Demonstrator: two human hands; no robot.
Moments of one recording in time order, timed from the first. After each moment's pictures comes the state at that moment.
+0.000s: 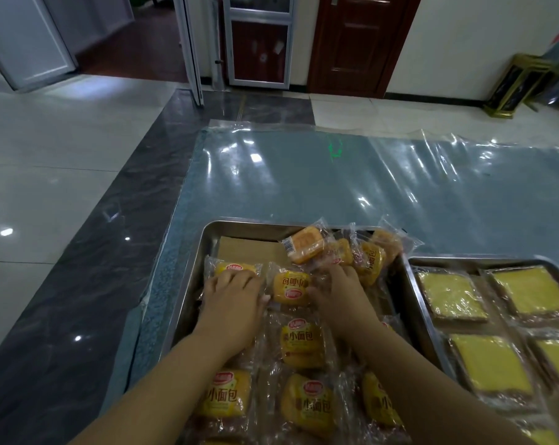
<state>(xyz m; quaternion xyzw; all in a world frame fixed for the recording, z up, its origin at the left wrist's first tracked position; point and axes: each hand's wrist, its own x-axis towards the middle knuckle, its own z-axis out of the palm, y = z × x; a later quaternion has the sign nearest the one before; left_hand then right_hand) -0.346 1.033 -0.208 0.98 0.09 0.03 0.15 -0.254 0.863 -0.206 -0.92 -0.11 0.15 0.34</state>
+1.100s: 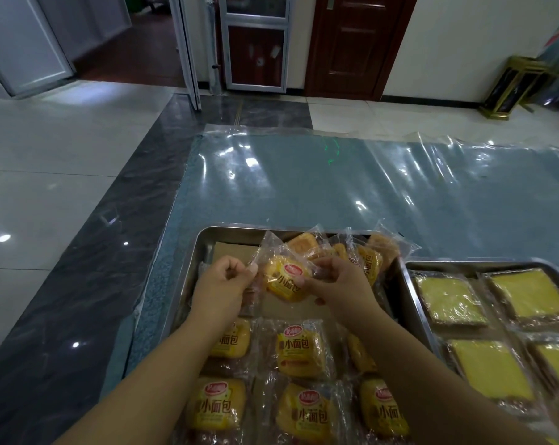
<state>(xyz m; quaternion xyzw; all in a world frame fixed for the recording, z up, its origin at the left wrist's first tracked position) -0.331 1.033 -0.173 0.71 0.29 0.09 0.64 -0.249 0.864 -0.174 -0.80 -0.07 0.21 0.56</state>
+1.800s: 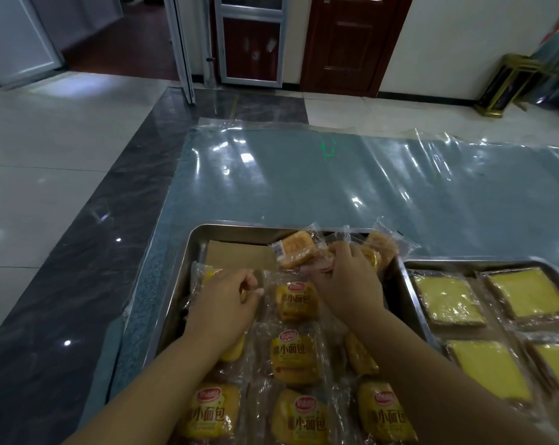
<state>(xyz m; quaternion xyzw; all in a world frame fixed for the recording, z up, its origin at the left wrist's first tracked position) -0.331 1.034 -0.198 0.91 0.13 0.12 0.36 -0.226 0.862 -0.191 -0.97 -0.13 -0.01 0.23</state>
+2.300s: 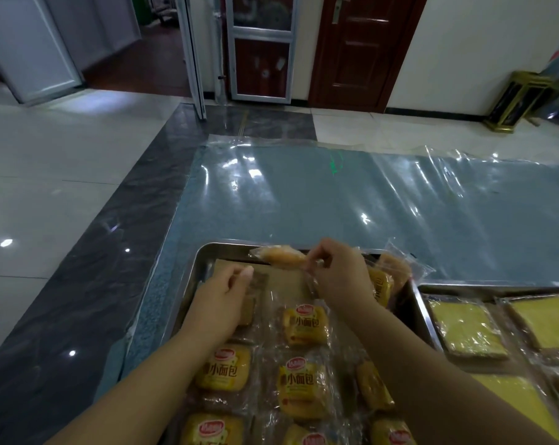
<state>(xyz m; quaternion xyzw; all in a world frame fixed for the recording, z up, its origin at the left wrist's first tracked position) -0.310 1.054 -0.183 0.84 0.23 0.09 0.49 -0.202 0.896 -0.167 -0.91 -0.18 0.00 0.38</state>
